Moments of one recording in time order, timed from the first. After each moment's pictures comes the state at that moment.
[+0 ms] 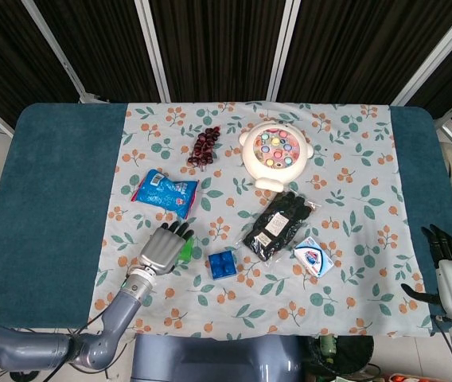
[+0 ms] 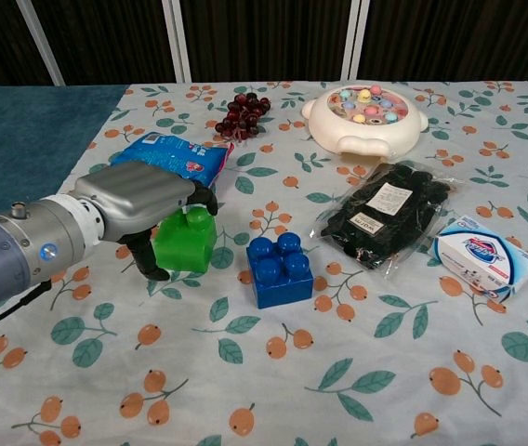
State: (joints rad) left arm -0.77 -1.74 -0.09 -1.57 0.92 1.07 0.90; right arm 0.07 -1.09 0.10 -1.67 -1.36 1.40 0.05
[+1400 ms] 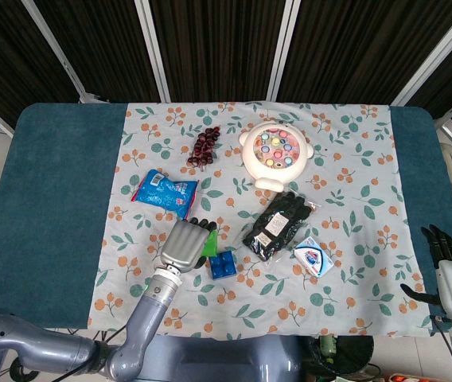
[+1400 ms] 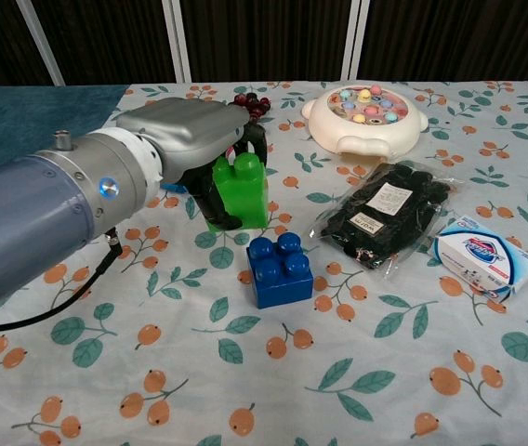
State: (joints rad) left arm -0.88 -1.84 -0.26 -1.80 0.75 1.33 1.09; right arm 0.07 -1.09 0.10 -1.68 -1.37 1.40 0.06
